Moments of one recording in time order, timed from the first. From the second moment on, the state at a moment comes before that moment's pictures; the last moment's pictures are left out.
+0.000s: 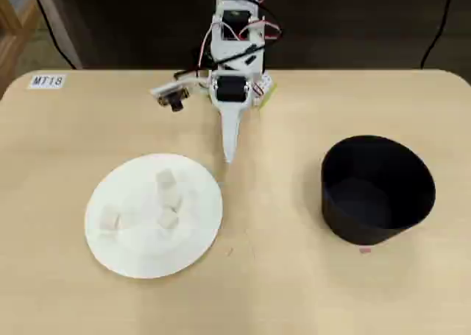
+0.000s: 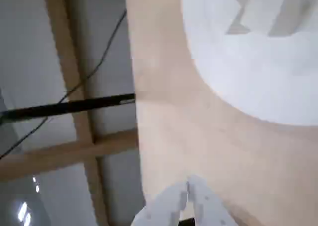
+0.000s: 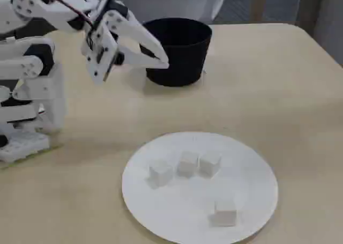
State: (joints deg) arm 4.9 171.7 147.3 54.8 -9.7
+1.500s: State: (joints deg) arm 37.6 56.2 51.8 94.5 -35.2
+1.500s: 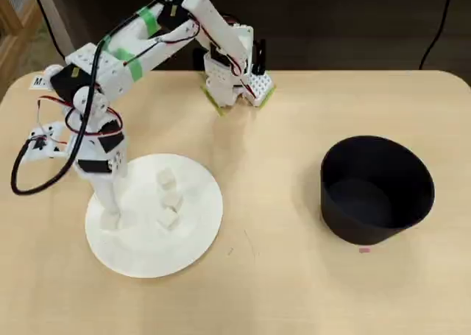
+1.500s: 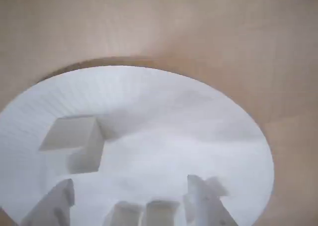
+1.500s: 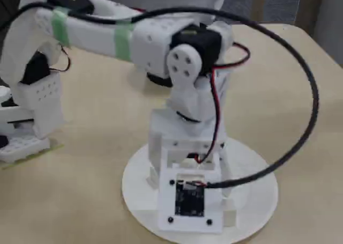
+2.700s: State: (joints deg) arm 33.6 37.6 25.0 94.7 -27.0
